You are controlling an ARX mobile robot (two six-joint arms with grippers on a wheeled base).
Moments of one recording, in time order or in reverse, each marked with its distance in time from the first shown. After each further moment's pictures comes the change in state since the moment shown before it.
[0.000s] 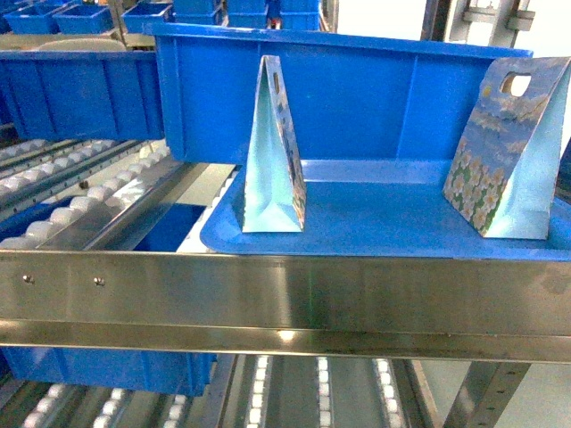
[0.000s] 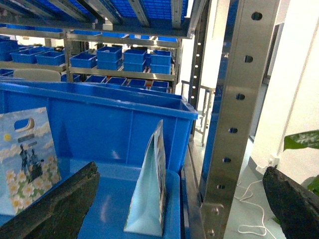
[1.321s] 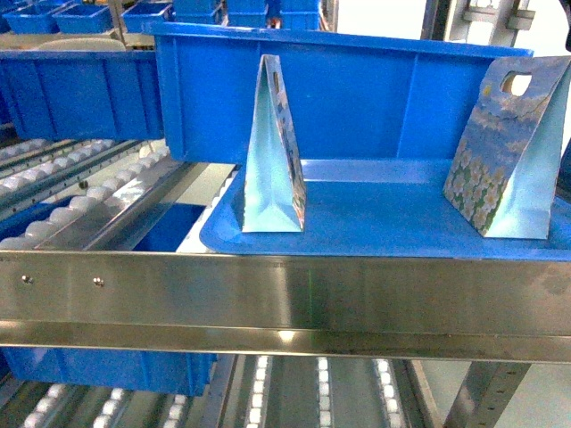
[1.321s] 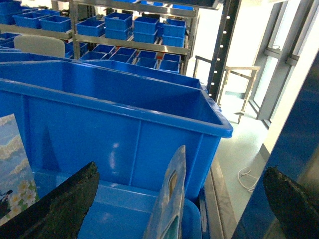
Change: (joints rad) left arm -0.062 0.232 0.139 0.085 0.003 -0.003; right arm 0.032 0.630 0.493 0.016 -0.010 -0.027
